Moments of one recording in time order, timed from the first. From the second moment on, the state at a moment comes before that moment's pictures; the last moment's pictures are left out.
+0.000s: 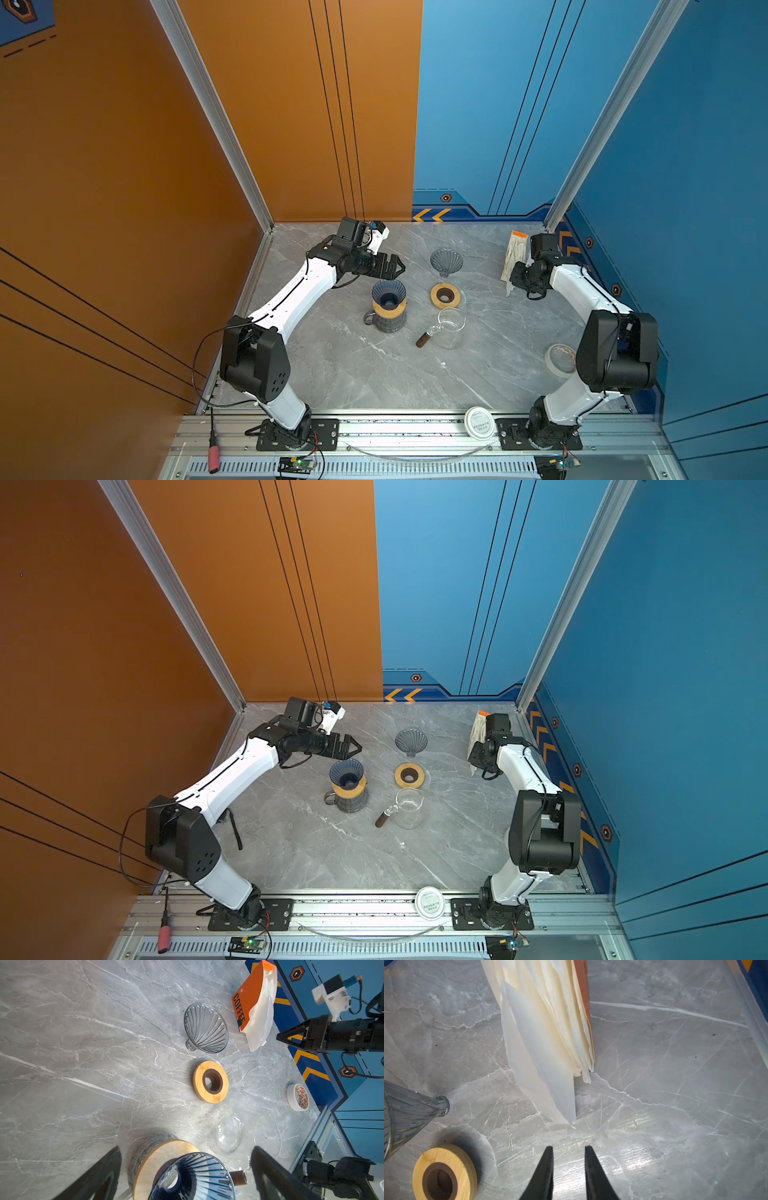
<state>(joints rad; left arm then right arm) -0.38 1.63 1.44 -0.63 0.43 -0.17 -0.07 1.66 1.21 -0.63 0.00 0.37</state>
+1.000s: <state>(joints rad) -0.39 1.63 1.44 -0.63 0.43 -0.17 -0.08 1.82 1.31 -0.56 0.05 0.36</state>
